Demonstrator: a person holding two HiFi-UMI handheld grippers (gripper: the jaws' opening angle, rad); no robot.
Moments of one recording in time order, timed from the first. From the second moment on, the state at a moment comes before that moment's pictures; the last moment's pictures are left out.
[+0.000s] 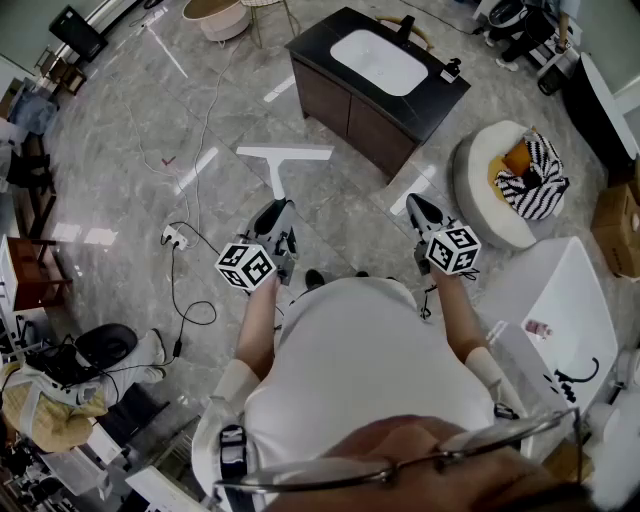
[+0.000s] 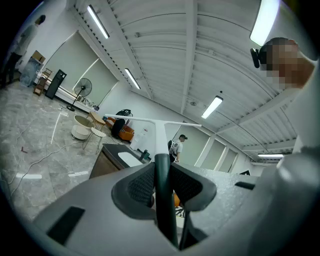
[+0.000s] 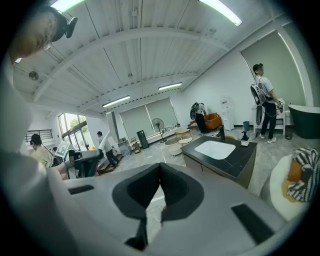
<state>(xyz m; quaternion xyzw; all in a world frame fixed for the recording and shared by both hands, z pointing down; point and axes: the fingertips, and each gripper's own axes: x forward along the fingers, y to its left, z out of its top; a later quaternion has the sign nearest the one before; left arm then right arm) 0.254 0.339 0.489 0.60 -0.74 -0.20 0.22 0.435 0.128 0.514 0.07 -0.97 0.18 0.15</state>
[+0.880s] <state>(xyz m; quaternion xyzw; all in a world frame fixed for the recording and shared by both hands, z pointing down) 0.231 0.366 0.491 0.61 -0.73 -0.20 0.22 0.412 0.156 0.512 0.09 -0.97 0.19 0.14</state>
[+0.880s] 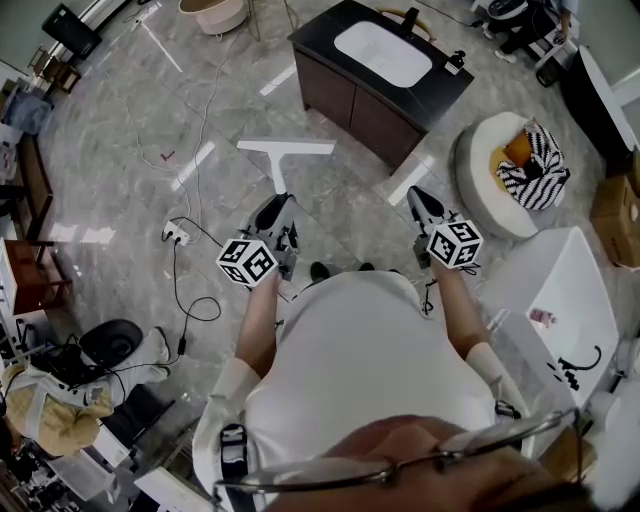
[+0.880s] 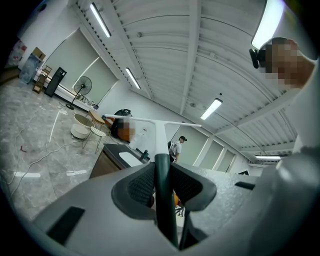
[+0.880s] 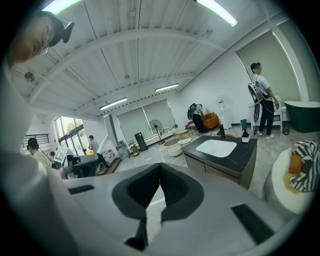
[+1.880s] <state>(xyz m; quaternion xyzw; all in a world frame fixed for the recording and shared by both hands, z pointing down) 0.192 0.387 0.507 0.63 -0.71 -0.19 0.24 0.384 0.190 0.540 0.13 -0.96 0.21 0.16</state>
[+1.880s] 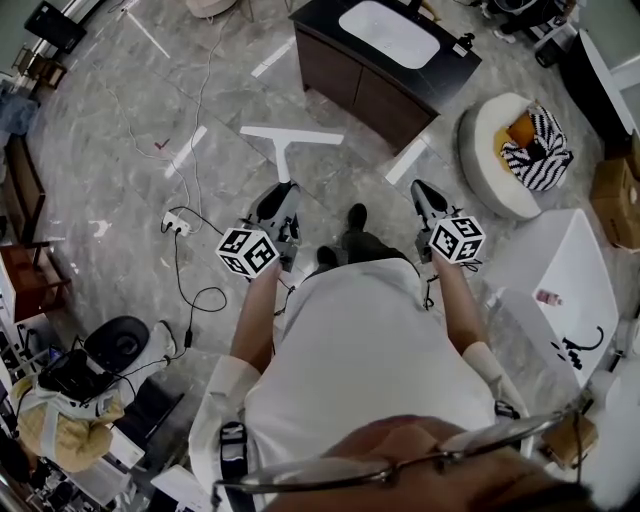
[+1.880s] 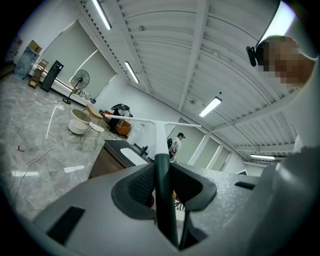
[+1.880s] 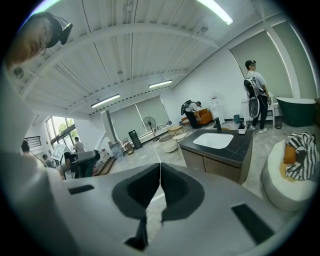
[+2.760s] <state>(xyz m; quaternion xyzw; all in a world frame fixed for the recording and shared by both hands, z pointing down) 0.108 0.272 0.512 0.60 -0.74 -0.19 0.24 0.257 0.065 0.565 0.06 -0.95 0.23 0.19</state>
